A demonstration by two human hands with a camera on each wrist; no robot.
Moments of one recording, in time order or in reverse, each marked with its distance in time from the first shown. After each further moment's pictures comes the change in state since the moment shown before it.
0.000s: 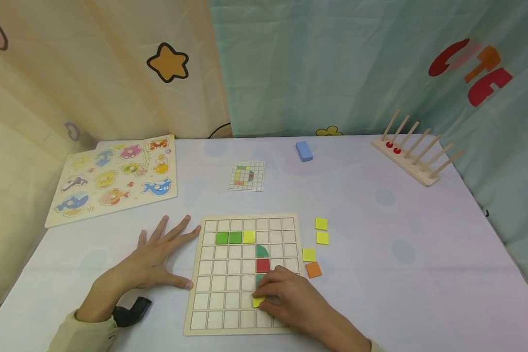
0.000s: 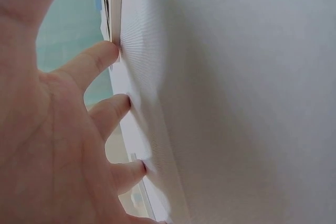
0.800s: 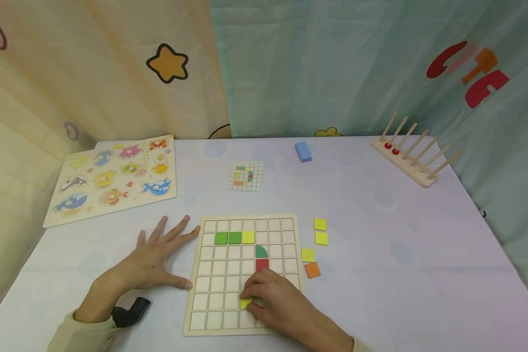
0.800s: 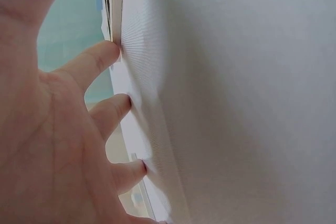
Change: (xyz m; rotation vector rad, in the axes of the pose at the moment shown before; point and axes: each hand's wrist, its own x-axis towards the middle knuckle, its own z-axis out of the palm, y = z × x) left_hand -0.001 -0.002 0.002 0.006 0.019 0.022; right_hand 0.015 -0.015 0.015 -0.012 -0.093 0.155
